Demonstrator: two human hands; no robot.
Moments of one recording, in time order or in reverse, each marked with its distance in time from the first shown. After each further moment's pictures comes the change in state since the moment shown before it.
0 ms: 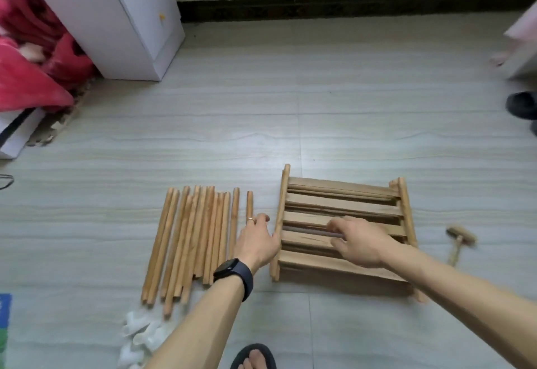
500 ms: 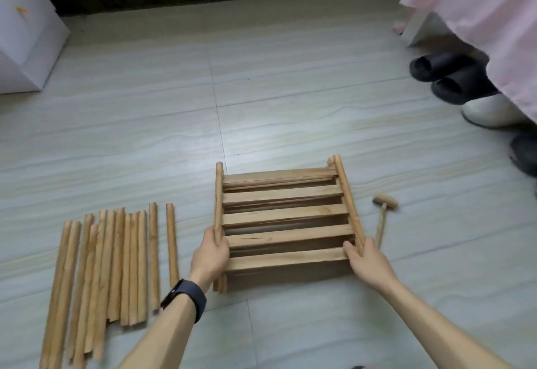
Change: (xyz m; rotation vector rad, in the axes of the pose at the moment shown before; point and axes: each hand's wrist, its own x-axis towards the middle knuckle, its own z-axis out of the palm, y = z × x) left_hand 0.033 0.032 0.073 -0.238 -0.069 -0.116; right_hand -0.058 0.166 0.102 0.719 0.260 0.735
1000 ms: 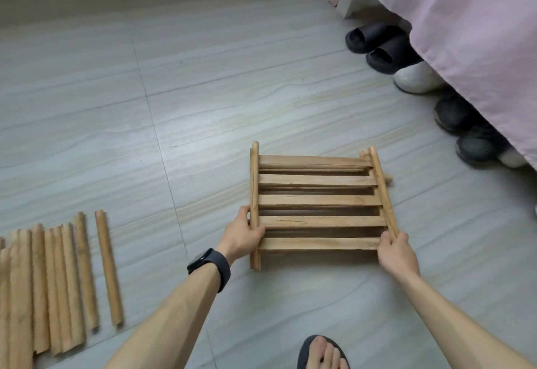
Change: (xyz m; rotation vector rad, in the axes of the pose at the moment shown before) left_hand -0.017 0.098 0.119 0.121 -0.410 0.219; right_hand -0.005 0.127 -0.076 0.094 0.329 0.385
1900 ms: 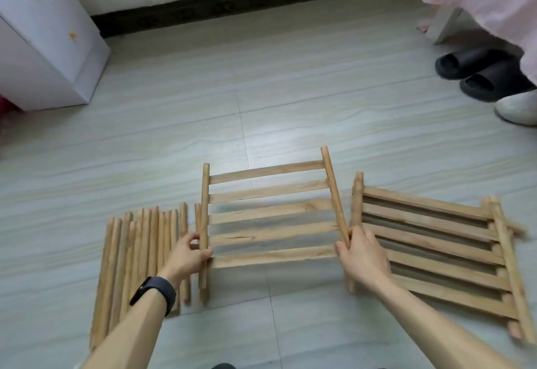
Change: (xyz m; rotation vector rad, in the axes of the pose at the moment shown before) left_hand -0.100 -0.147 -0.172 -0.352 0.384 -0.302; right_hand -0.130 -0.149 0.085 -0.286 -0.176 -0.663
